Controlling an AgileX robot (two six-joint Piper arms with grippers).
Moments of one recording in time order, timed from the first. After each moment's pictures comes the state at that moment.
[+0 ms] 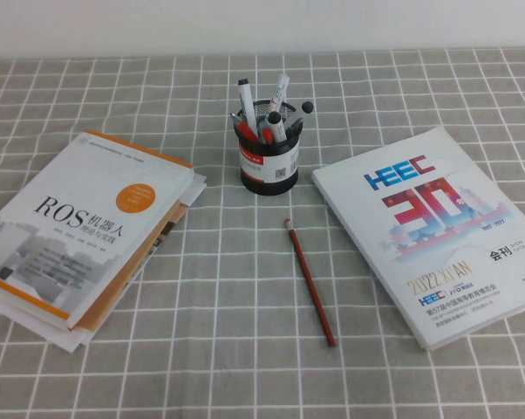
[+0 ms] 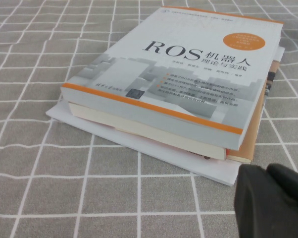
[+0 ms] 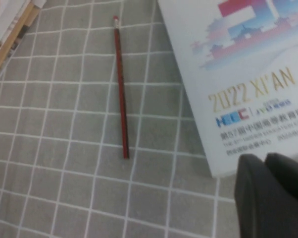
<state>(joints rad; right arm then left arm) 0.09 0.94 -0.71 0.55 0.79 -0.20 -0.07 -0.02 0.03 -0.04 0.38 0.07</state>
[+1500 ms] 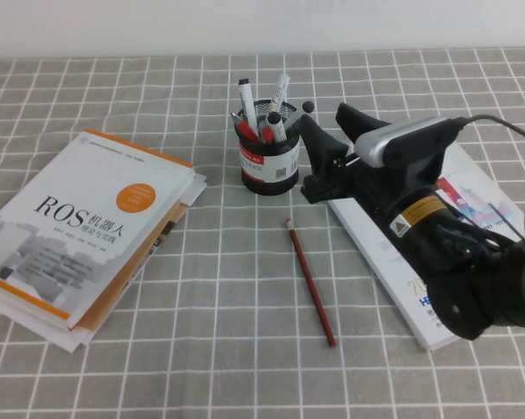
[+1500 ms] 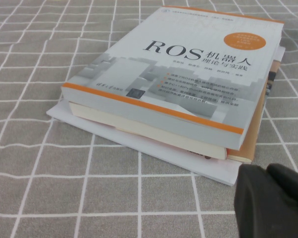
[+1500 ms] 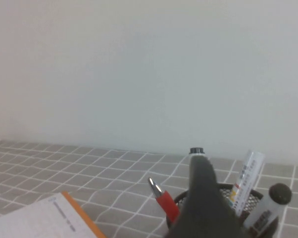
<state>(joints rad) 0.61 1.87 -0.85 0.02 -1.12 0.18 -0.07 -0.02 0.03 -0.04 0.38 0.07</state>
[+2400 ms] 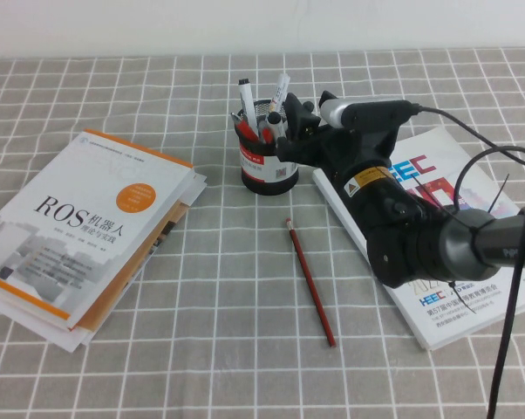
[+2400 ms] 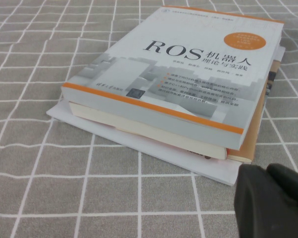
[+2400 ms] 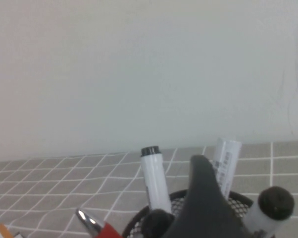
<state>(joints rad) 0.61 2.12 -1.19 0.20 -0.99 0.19 -0.07 -0.02 0.03 -0.04 0.38 0.07</state>
